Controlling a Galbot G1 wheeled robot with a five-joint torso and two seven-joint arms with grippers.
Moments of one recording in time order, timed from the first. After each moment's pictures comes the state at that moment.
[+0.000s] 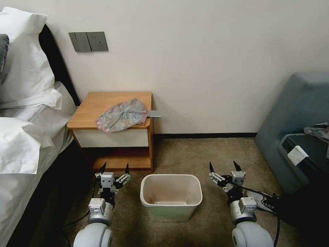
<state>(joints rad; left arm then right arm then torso) 1.55 -1.50 -0.55 -2.00 0.00 0.00 0.00 -1.55 1.50 0.55 2.00 0.00 0.00 0.00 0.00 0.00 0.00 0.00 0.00</state>
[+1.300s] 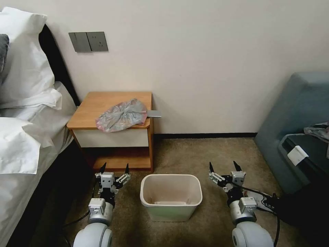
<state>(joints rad) 1.55 -1.50 -0.55 -2.00 0.00 0.00 0.00 -1.55 1.50 0.55 2.00 0.00 0.00 0.00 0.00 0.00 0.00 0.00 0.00</state>
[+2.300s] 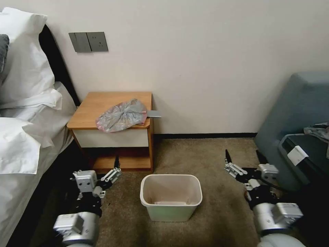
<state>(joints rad) 1.86 -1.58 -0.55 -2.51 -0.06 0.05 -0.05 -1.78 1.54 0.61 2.51 0.07 -0.19 0.02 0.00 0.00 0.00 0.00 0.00</state>
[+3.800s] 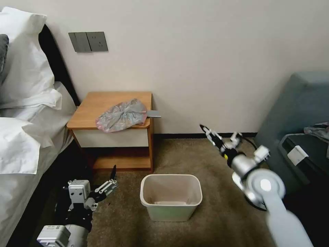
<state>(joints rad) 1.95 -1.40 -0.61 -2.50 -0.20 0.07 -0.09 -1.01 1.21 0.45 1.89 1.58 -0.51 0.19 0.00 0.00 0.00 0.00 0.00</state>
